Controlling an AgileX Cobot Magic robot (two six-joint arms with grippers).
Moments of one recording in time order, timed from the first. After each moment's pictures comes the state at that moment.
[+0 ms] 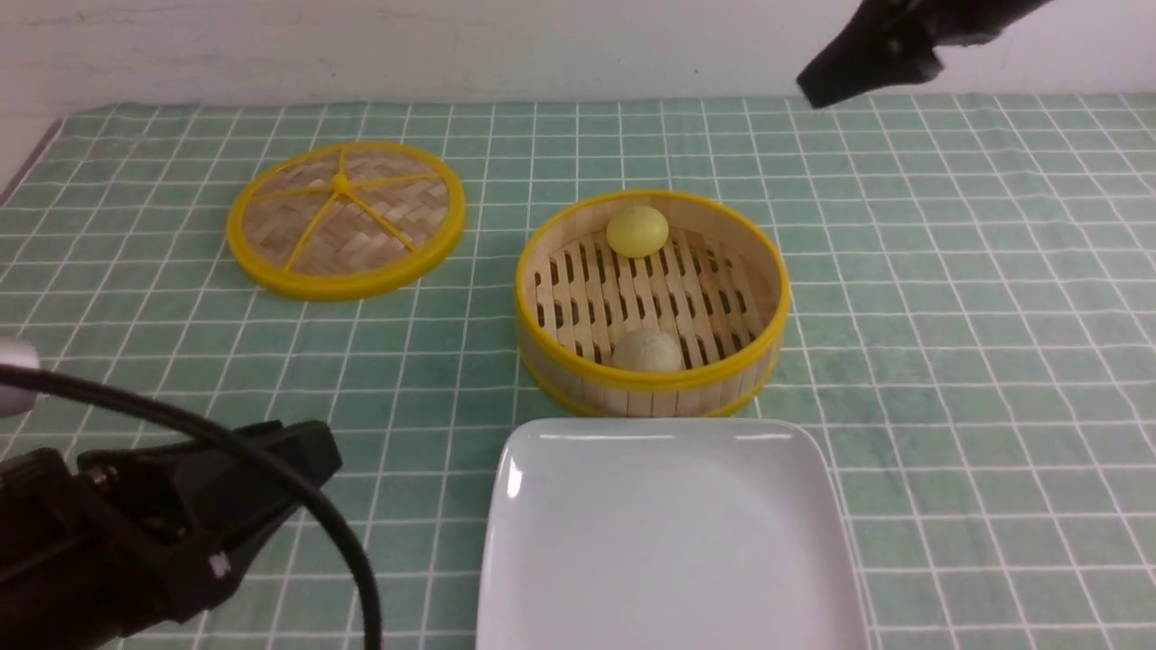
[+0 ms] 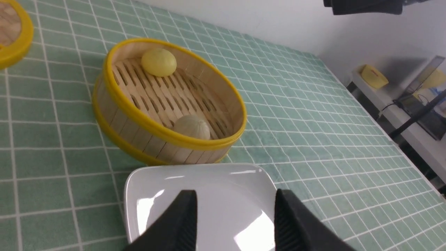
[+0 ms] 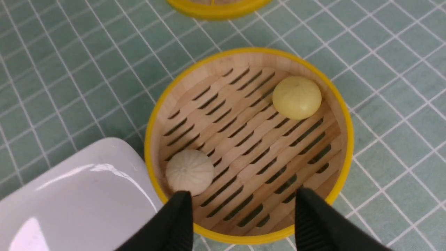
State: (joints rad) right arm 0.19 1.91 -2.04 0.58 1.25 -0.74; left arm 0.05 0.62 -0.38 -1.33 0.68 0.94
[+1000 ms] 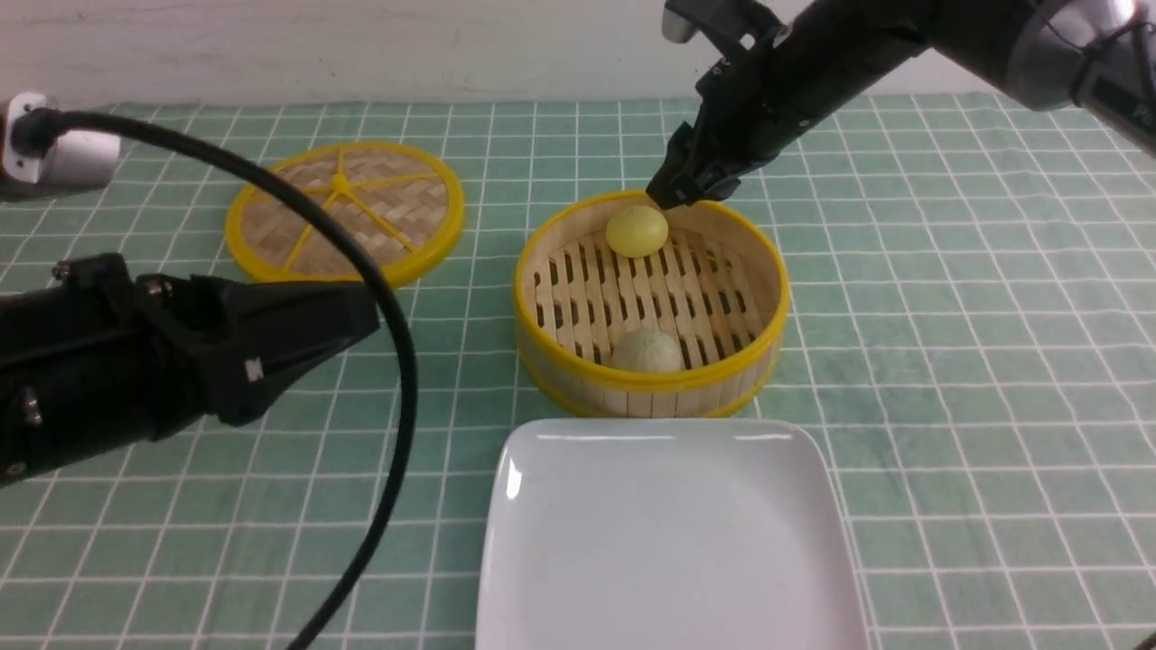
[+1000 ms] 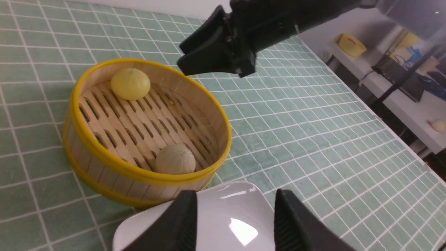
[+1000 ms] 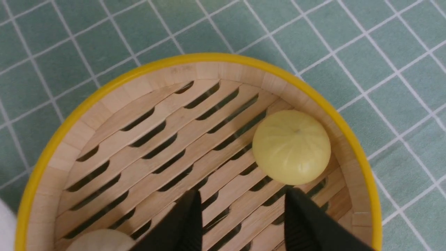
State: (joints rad) right arm 0.35 2.19 -2.09 0.45 0.91 -0.74; left arm 0.05 0.94 -0.64 -1.37 0.81 1.12
